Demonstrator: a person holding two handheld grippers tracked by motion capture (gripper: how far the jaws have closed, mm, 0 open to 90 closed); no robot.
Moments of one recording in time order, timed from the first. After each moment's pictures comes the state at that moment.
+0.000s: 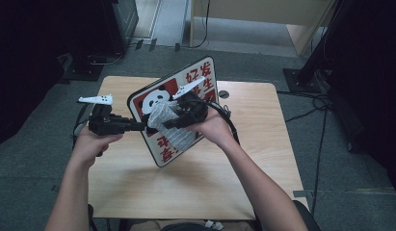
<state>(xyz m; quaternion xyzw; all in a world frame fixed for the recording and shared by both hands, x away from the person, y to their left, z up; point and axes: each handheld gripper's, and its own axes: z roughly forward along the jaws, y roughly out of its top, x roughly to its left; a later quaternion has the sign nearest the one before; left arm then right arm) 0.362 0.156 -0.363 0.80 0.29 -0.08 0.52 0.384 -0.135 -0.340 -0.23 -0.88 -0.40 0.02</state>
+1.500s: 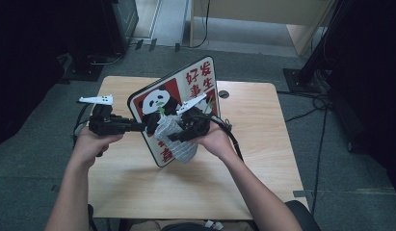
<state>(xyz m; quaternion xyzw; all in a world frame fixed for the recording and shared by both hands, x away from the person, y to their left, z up) 0.362 0.155 -0.364 0.80 0.29 -0.08 0.52 0.372 -0.143 -0.388 -0.25 -0.89 -0.39 0.02</state>
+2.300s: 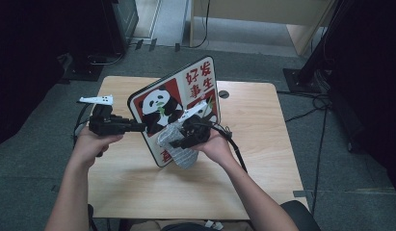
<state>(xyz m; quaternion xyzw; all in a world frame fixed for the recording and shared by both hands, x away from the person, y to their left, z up) 0.362 0.155 -0.364 0.80 0.29 -0.08 0.52 0.365 -0.146 -0.415 -0.25 -0.89 -0.38 0.02</state>
